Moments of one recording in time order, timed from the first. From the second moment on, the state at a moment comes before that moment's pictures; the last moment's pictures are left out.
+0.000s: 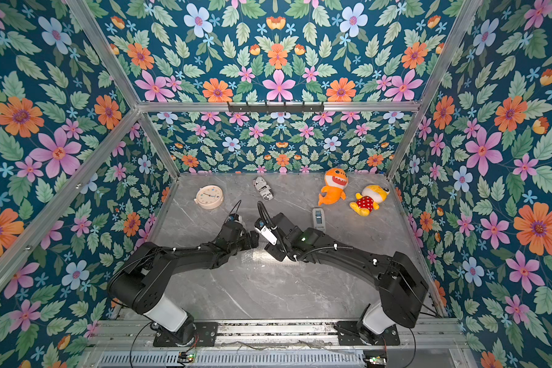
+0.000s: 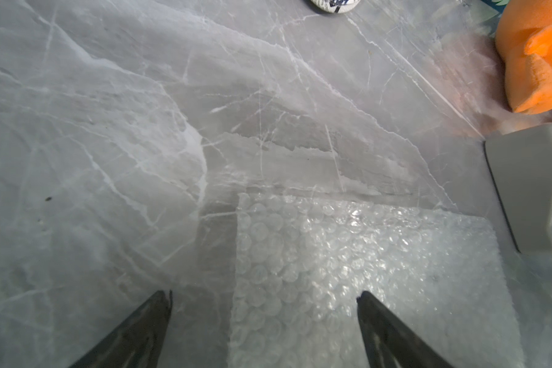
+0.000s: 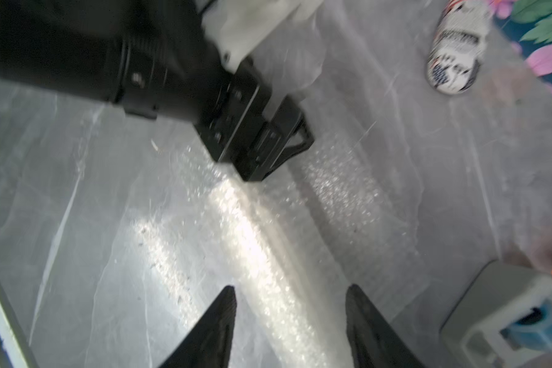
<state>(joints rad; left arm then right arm) -0.55 1.62 0.62 0.24 -0.10 -0.60 0.92 1.54 1.12 -0.49 0.06 -0.12</state>
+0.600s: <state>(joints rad) -0.55 1.64 0.65 0.21 -0.09 -0.59 0.96 1.73 1.15 -0.53 0.07 -0.16</state>
